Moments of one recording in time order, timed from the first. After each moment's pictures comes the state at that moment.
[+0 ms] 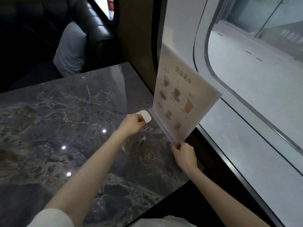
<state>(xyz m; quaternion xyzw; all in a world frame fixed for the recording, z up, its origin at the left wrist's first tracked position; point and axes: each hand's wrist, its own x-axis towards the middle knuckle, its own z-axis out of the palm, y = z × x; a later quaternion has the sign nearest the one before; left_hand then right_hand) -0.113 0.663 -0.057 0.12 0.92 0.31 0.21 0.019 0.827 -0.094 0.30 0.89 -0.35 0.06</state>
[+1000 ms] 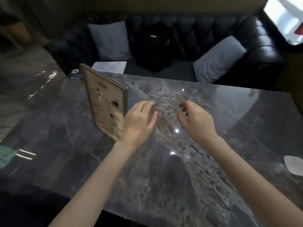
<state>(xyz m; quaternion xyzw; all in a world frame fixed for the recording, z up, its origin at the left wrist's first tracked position) 0.038 0.252 0.040 -0.08 0.95 0.14 -0.28 -0.054 0.410 0.041 -0.30 0.91 -0.29 -0.05</state>
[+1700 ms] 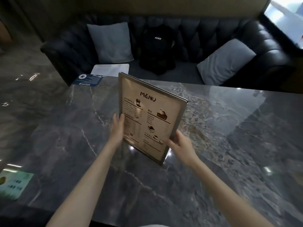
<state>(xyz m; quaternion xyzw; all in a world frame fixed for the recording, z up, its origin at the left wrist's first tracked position) 0.058 0.012 -0.045 -0.34 0.75 0.56 -0.09 0.026 0.241 -0.020 -0.15 0.81 -0.52 0.22</state>
